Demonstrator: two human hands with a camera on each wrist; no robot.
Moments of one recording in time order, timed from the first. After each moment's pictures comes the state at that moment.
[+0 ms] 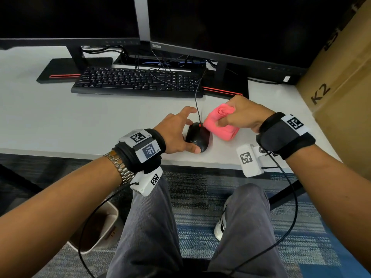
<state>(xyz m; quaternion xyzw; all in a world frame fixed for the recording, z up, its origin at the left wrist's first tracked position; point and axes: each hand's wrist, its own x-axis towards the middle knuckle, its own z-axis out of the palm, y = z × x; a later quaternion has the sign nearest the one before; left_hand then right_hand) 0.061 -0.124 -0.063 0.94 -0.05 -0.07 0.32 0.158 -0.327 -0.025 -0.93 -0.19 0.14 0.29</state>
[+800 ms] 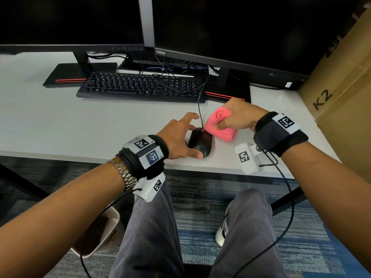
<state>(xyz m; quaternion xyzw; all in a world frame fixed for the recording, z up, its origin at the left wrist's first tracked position) 0.057 -0.126 -0.061 0.94 -0.05 -0.06 0.33 0.161 -0.314 -0.014 -0.94 -0.24 0.15 0.21</state>
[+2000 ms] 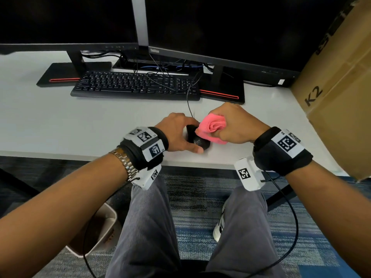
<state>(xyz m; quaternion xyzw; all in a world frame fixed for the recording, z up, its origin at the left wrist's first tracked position) 0.064 -0.132 -0.052 0.97 -0.10 -0.04 0.21 0.117 -0.328 -0.017 -0.90 -0.38 0.06 0.19</state>
